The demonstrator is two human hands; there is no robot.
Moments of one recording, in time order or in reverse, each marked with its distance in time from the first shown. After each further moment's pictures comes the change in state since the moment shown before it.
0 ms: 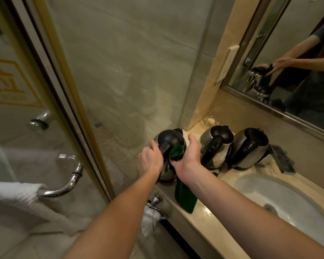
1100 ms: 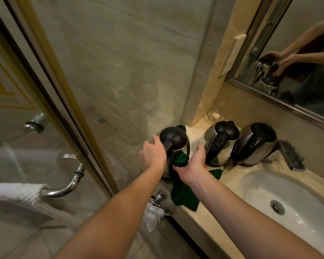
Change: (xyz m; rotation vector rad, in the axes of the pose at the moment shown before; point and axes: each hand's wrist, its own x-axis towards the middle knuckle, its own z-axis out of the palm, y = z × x) left_hand -0.006 0.024 -0.008 -0.061 0.035 -0.152; right_hand 0.038 0.012 -0.015 0.140 0.188 0.104
